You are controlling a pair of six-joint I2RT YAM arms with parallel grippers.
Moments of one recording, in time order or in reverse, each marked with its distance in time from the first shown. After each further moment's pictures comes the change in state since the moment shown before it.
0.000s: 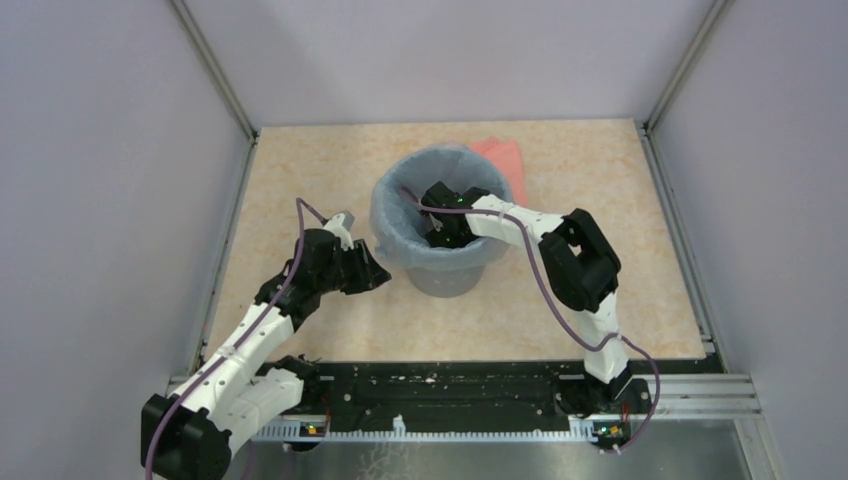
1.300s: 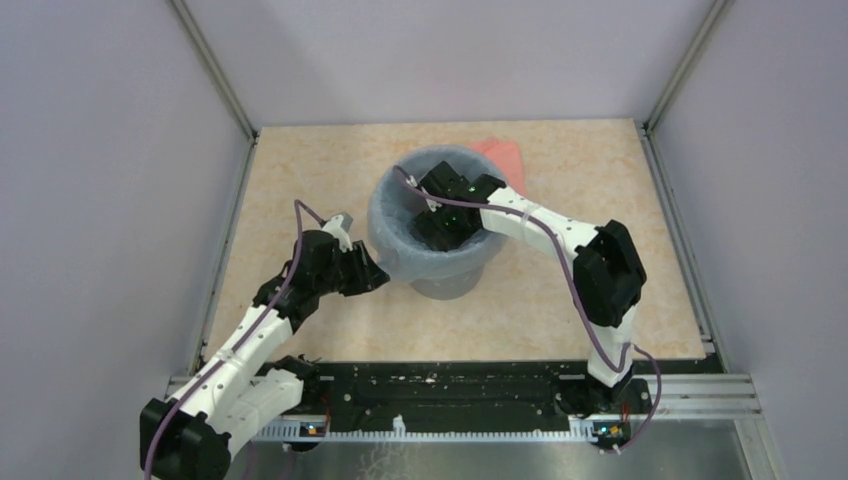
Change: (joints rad) left arm 0.001 -0.016 0.000 -0.026 -0.012 0.000; right arm 0.032 -0.159 0.058 0.007 0.061 -0.095
